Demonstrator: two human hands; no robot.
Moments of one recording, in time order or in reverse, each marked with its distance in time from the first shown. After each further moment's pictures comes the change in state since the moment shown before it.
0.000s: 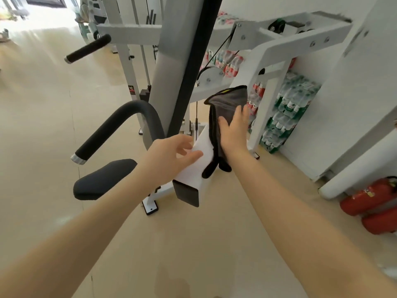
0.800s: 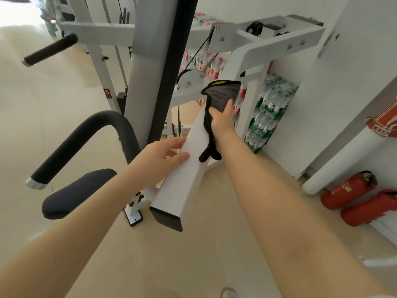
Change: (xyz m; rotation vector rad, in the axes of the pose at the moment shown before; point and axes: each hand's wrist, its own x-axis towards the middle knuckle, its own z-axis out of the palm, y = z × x) left_hand 0.056 -0.007 0.010 -0.158 -0.184 -0.028; right_hand 0.067 -0.001 0.003 0.505 0.003 0.253
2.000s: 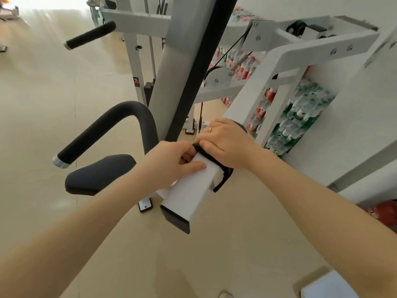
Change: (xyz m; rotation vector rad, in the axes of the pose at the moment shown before) left_hand -0.009 -0.001 -0.003 0.225 0.048 -0.021; right_hand -0.020 -0.004 -0.014 -1.196 -0.743 -1.127
